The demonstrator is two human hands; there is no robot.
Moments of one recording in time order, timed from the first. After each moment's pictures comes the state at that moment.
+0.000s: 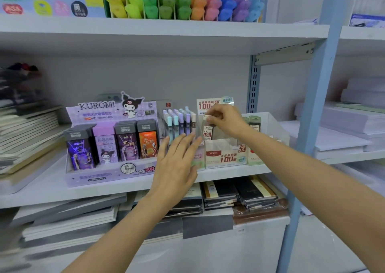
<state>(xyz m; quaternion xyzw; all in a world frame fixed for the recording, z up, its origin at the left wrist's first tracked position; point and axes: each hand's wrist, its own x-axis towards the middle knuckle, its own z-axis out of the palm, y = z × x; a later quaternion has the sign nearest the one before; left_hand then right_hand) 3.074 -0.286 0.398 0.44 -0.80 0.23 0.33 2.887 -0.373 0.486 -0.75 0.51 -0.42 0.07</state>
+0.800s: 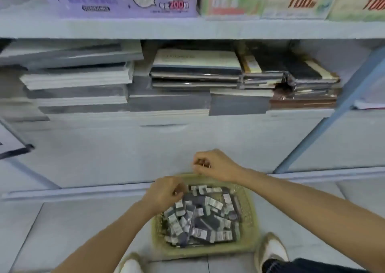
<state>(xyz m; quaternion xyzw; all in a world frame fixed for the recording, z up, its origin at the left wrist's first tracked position) 3.169 -0.187 0.080 0.56 -0.79 -0.26 0.04 2.973 -0.240 0.130 -0.82 0.45 -0.12 0.34</state>
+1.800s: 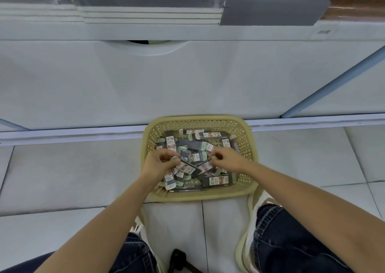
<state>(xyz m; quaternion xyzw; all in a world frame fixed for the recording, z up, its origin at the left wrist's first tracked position) 3.160 -0.151 -0.046 0.68 -0.41 -0.55 0.27 2.921 -0.195 -0.062 -0.66 0.55 0.05 0.50</state>
